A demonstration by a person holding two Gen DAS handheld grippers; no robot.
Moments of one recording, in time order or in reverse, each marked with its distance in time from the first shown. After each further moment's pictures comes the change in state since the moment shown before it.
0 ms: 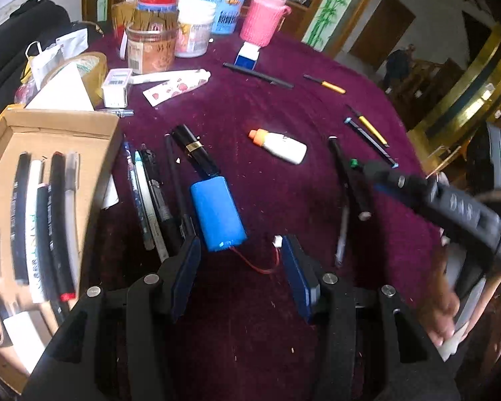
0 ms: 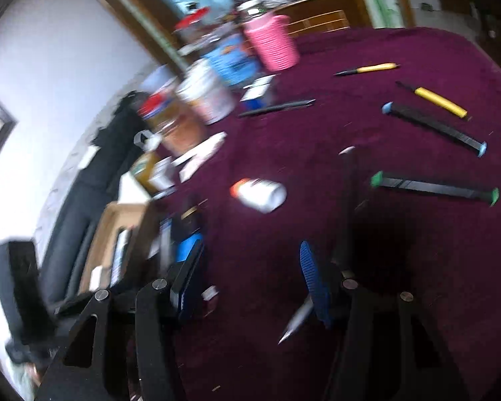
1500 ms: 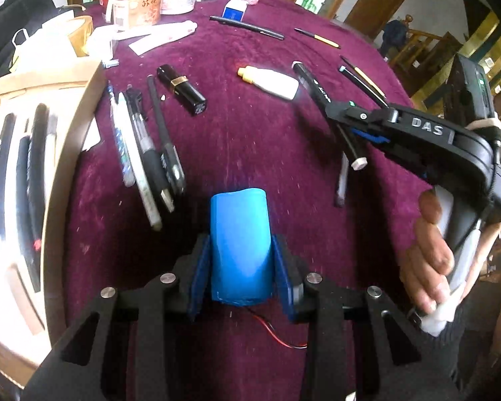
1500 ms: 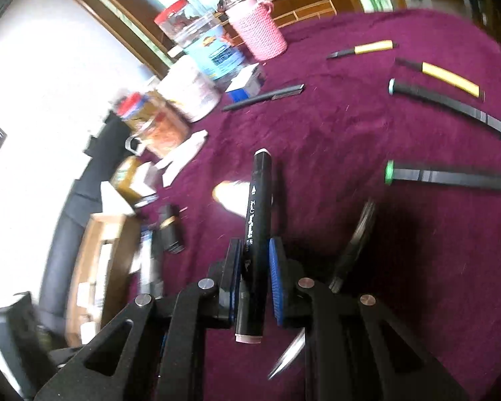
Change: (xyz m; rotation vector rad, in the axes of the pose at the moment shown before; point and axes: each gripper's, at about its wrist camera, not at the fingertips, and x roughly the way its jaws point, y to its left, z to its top) left arm 0.005 -0.008 -0.044 0.058 0.129 -0.025; right arm 0.025 0.001 -0.029 0.048 0.025 0.122
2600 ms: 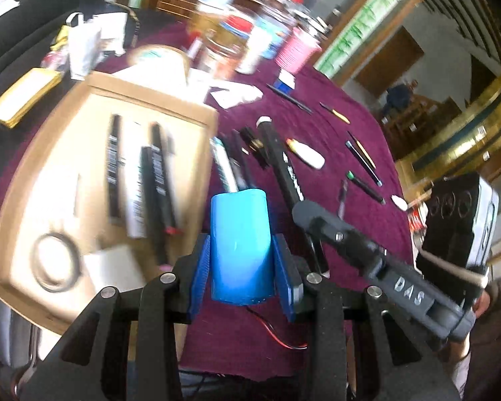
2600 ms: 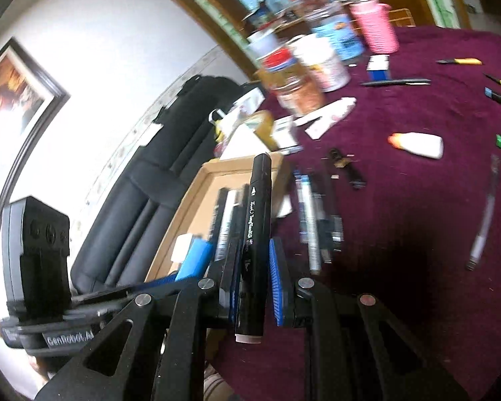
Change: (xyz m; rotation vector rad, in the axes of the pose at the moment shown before) left arm -0.113 0.105 -0.015 -0.215 -0.181 -0.067; right arm 0.005 0.168 -0.083 -0.214 0.030 0.171
